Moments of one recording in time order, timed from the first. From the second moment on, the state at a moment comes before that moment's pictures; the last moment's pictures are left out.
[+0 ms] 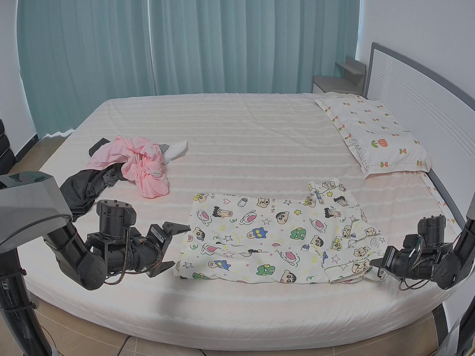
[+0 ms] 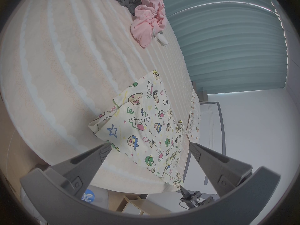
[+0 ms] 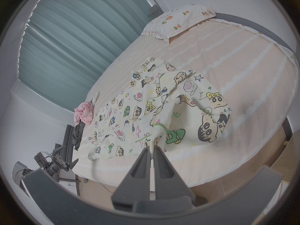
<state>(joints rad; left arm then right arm) -0.27 2.08 -0.58 -0.91 -0.32 -1.21 0.01 1.98 -0.26 -0.97 0.29 0.57</state>
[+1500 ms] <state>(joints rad) -0.28 2.10 -0.59 -0.91 -0.30 -1.17 -0.04 2.03 -0.29 -0.93 0.27 0.58</state>
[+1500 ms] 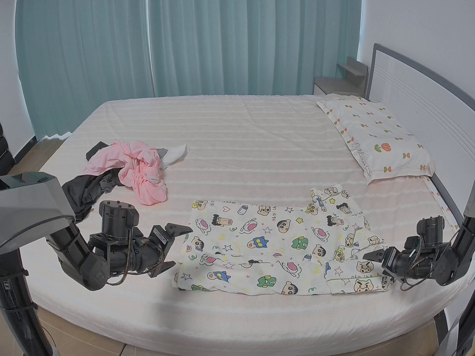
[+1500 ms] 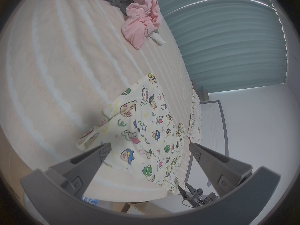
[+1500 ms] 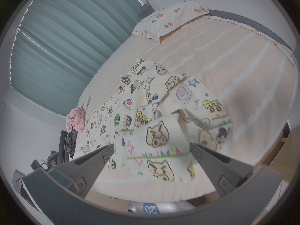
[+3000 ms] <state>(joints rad) -0.32 1.87 -0.52 -0.84 -0.31 -1.02 0.00 2.02 -0.26 -0.98 0.27 0.58</state>
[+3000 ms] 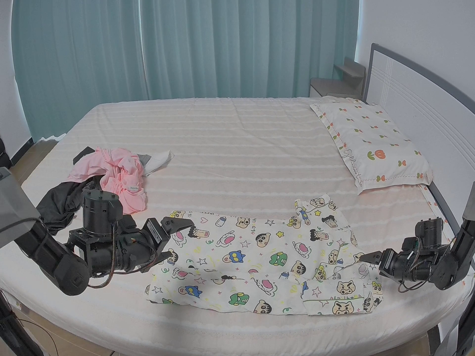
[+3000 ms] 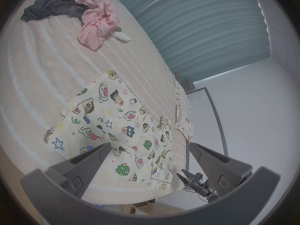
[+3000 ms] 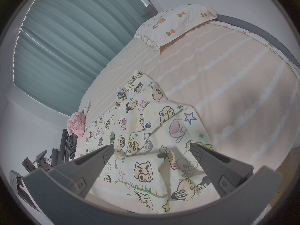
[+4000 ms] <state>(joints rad) -0.21 2.06 -0.55 -0.84 -0.33 -0.65 0.02 2.02 -0.25 -0.98 0.27 0.58</state>
